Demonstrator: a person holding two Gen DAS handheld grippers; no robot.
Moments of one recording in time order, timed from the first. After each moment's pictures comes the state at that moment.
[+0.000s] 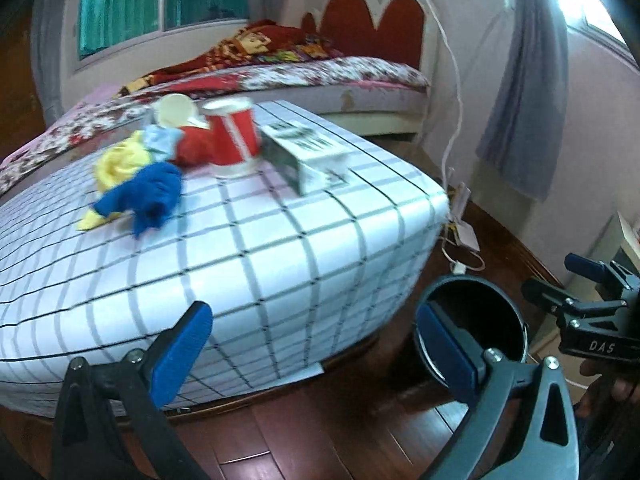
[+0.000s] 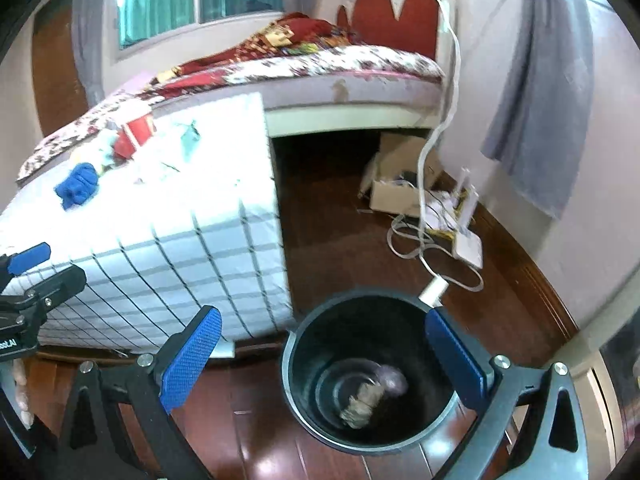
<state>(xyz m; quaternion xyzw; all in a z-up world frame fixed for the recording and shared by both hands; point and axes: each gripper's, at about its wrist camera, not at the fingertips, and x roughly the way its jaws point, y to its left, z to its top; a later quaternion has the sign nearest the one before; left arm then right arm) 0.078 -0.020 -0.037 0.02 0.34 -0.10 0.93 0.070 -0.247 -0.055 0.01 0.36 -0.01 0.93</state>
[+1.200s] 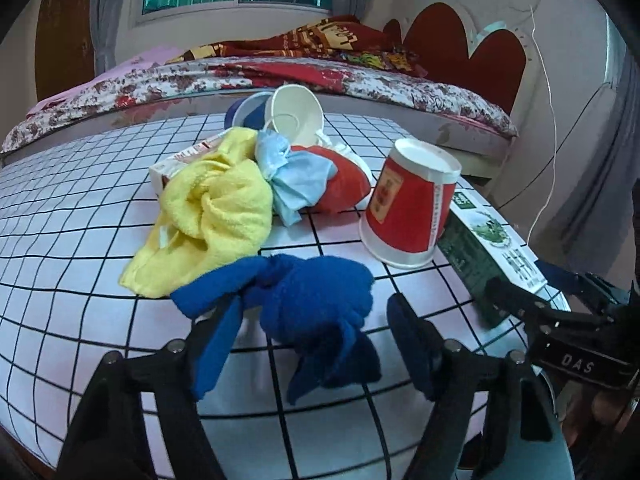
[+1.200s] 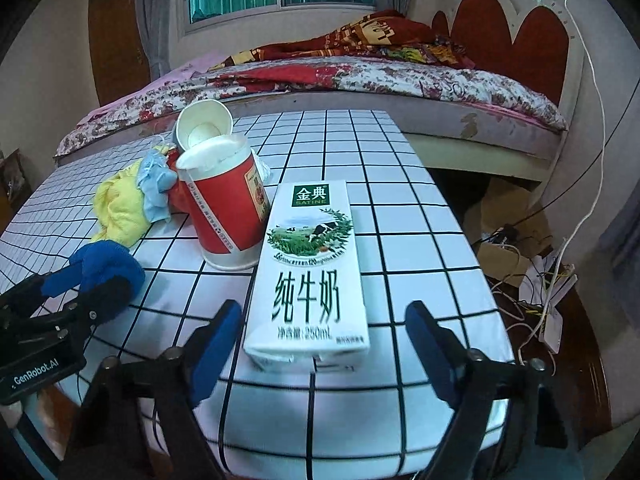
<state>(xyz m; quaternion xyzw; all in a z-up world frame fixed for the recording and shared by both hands) 0.206 0.082 -0.041 -0.06 0.36 -0.02 0.93 0.256 -0.095 -0.041 -0.04 0.37 0.11 0.92</state>
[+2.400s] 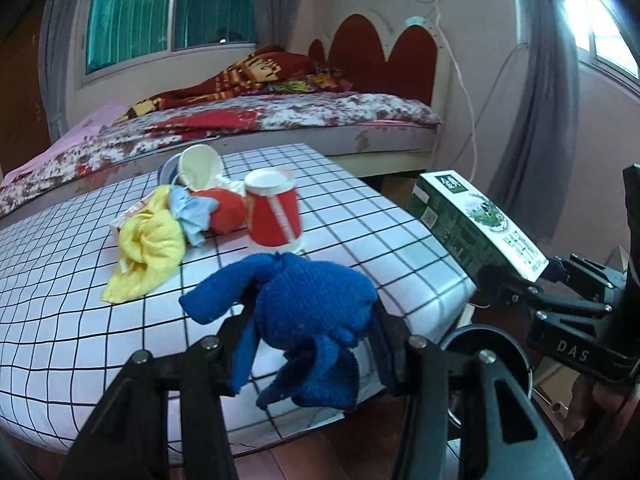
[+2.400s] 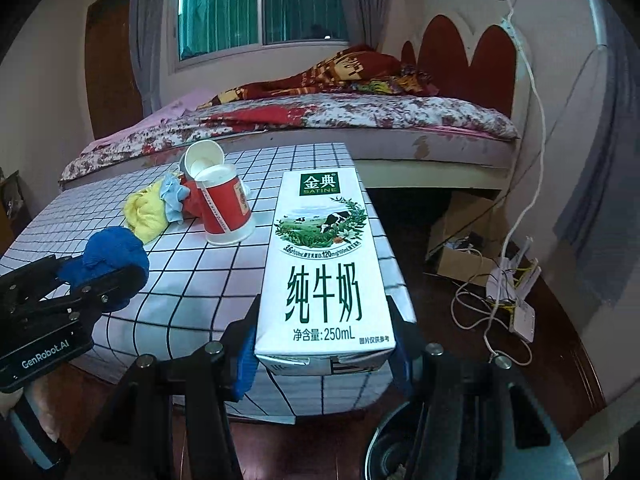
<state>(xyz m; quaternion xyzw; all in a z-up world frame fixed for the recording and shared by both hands) 0.124 0.010 0.004 0.01 0.30 -0.12 0.95 0.137 -0.166 -0.003 -0.02 0.31 0.08 0.95</state>
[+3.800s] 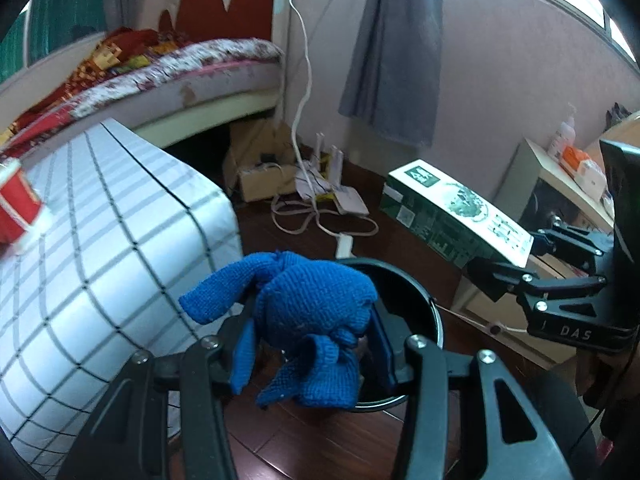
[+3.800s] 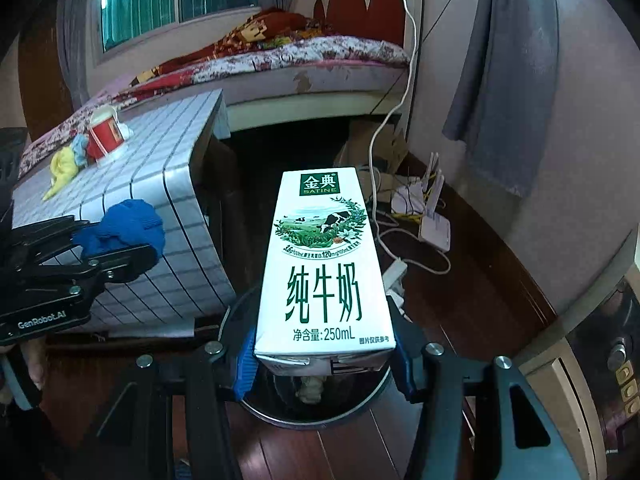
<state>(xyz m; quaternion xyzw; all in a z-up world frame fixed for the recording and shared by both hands) 0.088 -0.172 -0.059 0.09 0.36 -0.33 0.87 0.035 -0.344 -0.068 0.01 0.38 -0.04 0.92</state>
